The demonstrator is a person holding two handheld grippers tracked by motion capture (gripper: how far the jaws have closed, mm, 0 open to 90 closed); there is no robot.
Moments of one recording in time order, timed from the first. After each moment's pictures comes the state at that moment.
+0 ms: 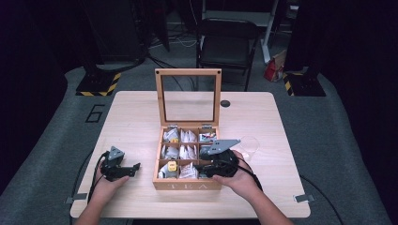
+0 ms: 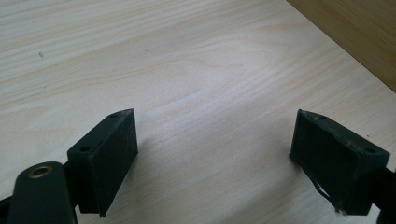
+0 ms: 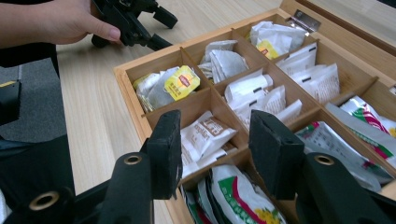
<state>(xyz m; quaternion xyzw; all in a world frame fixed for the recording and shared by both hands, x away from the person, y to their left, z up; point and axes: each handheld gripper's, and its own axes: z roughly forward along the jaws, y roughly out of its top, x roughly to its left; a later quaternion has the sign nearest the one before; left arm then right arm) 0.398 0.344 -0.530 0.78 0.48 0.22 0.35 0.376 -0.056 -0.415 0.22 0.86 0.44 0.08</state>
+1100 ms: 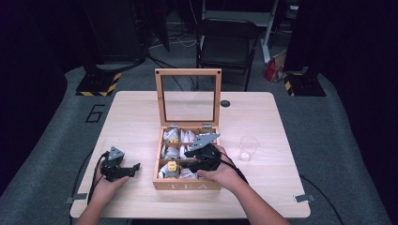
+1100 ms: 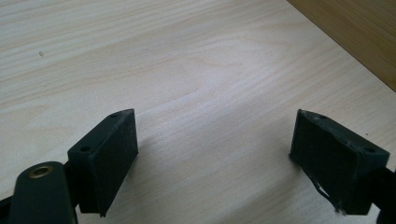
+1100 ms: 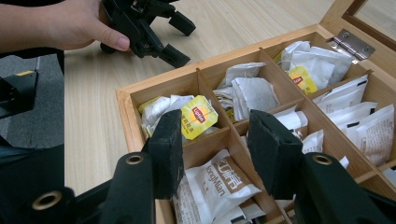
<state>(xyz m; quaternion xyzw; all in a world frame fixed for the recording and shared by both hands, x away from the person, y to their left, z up) 0.397 0.344 -0.530 0.78 0.48 0.21 0.35 0.400 -0.010 -0.423 0.18 0.88 0.44 0.06</state>
